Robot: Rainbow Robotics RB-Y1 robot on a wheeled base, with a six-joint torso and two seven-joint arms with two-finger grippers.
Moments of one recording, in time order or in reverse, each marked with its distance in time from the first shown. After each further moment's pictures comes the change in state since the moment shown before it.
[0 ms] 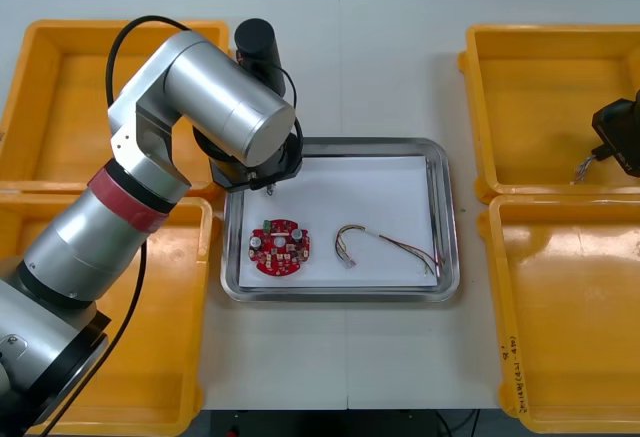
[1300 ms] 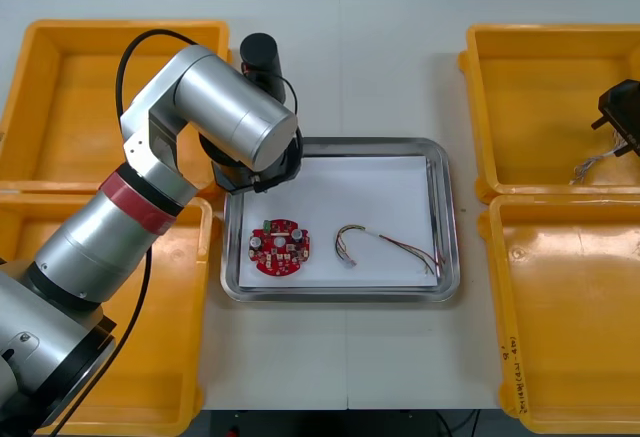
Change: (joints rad) right arm -0.073 -0.008 -0.009 0.002 0.082 0.069 0.000; left arm 0.000 -0.024 -0.003 0.105 -0.043 -0.081 0.000
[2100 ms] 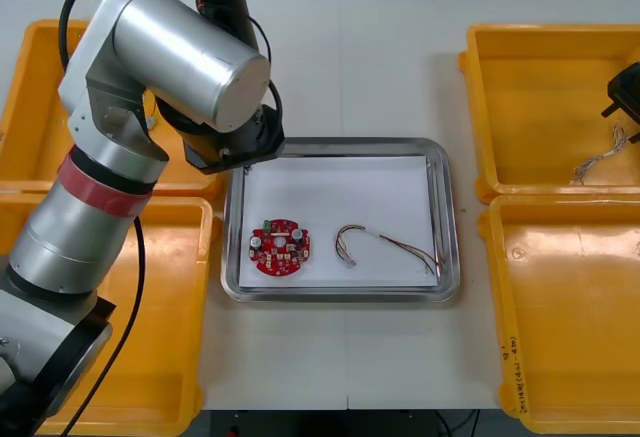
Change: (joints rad) right arm -0.001 0.000 0.010 -0.123 0.060 0.137 0.010; left arm 0.000 0.001 0.132 -0.259 0.011 0.270 -0.055
